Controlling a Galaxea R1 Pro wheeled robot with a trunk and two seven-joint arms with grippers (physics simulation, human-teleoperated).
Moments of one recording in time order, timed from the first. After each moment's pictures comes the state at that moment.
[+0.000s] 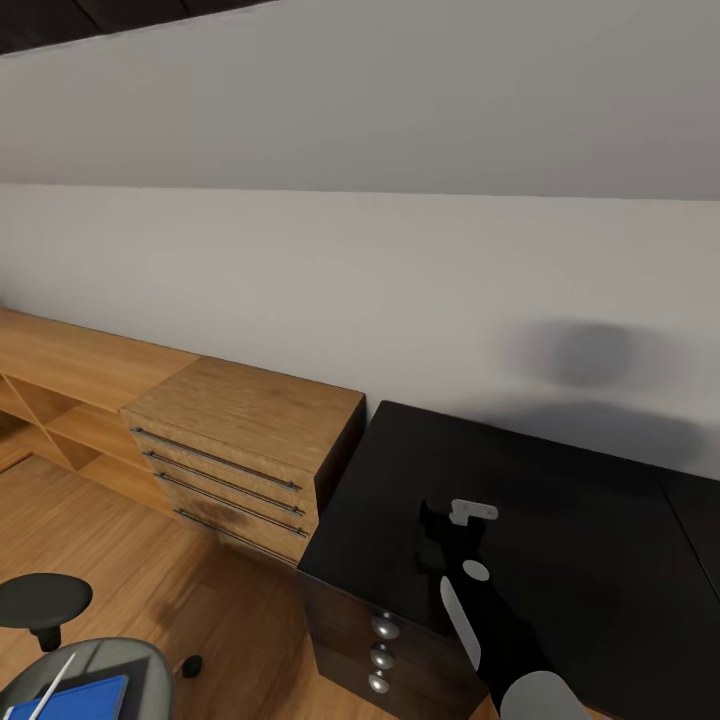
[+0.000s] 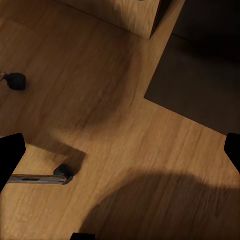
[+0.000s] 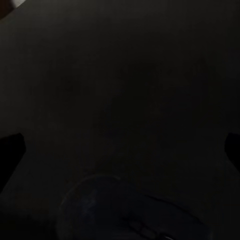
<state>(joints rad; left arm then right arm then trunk) -0.19 -0.09 -0.03 -0.29 0.05 -0.39 0.11 -0.51 0.15 0.03 -0.80 -0.05 -0.05 -0.24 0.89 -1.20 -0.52</state>
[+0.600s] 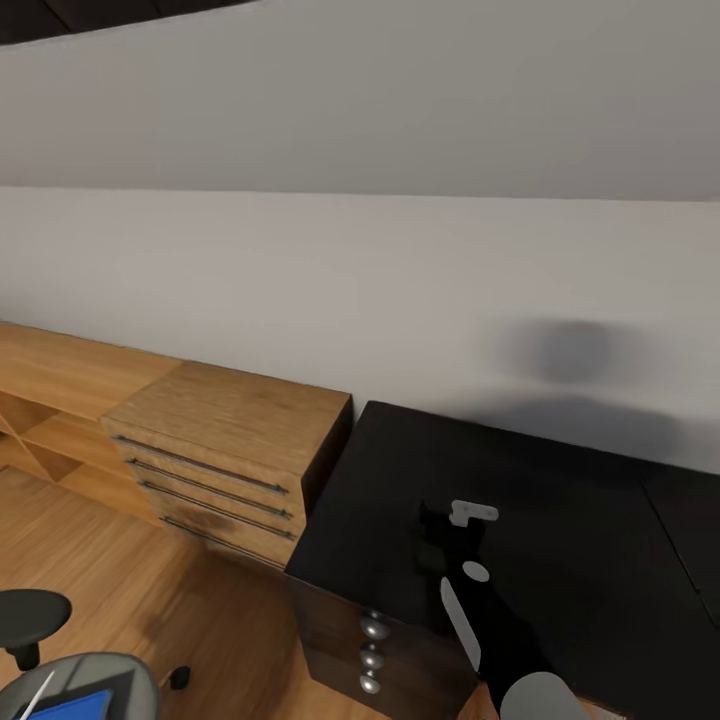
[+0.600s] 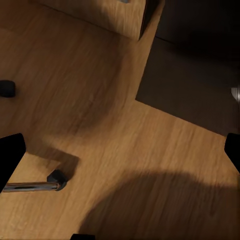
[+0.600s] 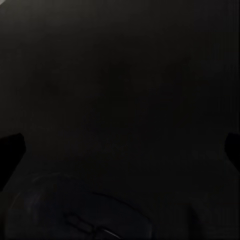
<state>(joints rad) -0.19 -0.09 -0.03 -0.29 0.05 -0.38 0.10 -0.51 0.15 0.03 -0.80 -0.05 -0.05 -0.25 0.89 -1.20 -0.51</state>
